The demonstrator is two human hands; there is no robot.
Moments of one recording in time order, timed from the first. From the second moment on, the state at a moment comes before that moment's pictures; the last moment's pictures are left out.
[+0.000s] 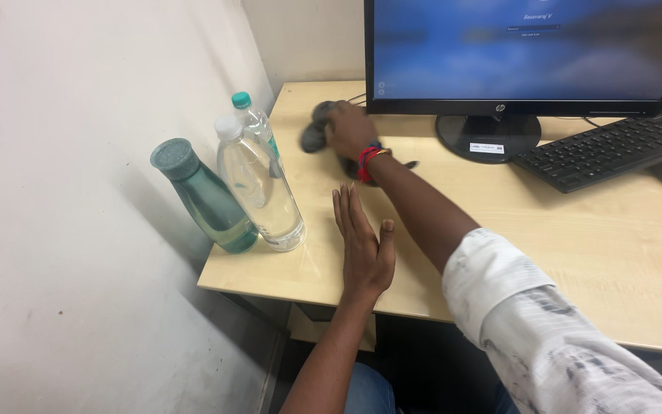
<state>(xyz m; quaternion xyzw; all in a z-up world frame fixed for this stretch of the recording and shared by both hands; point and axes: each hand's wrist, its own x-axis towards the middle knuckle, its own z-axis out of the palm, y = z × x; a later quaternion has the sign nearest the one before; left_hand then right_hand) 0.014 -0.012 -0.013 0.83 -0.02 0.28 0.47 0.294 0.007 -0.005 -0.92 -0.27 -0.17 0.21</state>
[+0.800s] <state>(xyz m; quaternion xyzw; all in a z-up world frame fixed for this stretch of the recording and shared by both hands) 0.020 -0.014 -0.015 0.88 -0.01 0.20 0.44 0.147 -0.182 0.039 -0.98 -0.17 -0.04 0.12</state>
